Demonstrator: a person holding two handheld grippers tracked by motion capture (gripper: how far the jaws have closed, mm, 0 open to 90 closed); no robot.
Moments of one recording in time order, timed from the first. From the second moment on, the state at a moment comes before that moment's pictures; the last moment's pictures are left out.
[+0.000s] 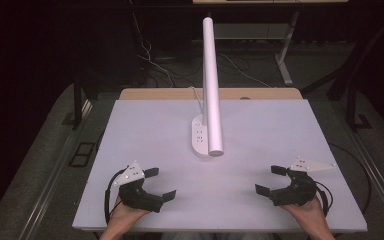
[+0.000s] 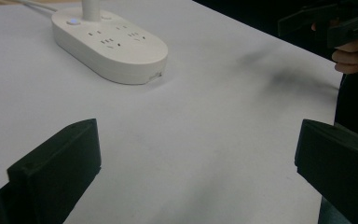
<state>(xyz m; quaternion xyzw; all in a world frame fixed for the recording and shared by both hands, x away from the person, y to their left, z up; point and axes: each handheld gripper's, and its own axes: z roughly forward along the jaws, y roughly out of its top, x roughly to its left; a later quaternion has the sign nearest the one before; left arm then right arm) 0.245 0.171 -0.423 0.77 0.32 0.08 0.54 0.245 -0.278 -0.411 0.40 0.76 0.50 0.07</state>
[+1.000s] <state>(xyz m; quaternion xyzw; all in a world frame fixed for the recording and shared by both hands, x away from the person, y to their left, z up) 0.247 0.166 -0.424 0.79 0.32 0.07 0.53 0.242 -0.283 -0.412 0.40 0.78 0.48 0.06</state>
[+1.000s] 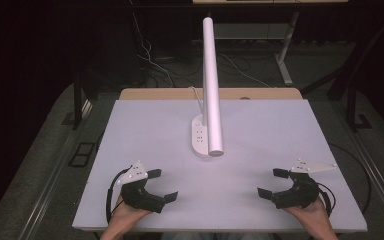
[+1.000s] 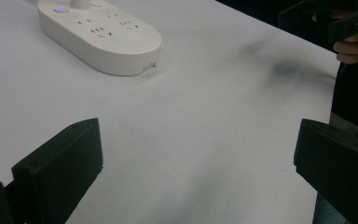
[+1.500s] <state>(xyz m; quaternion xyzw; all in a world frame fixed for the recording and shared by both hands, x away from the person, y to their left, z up) 0.251 0.161 -0.414 0.80 0.31 0.05 0.51 0.242 -0.285 -0.412 0.40 0.78 0.48 0.06</state>
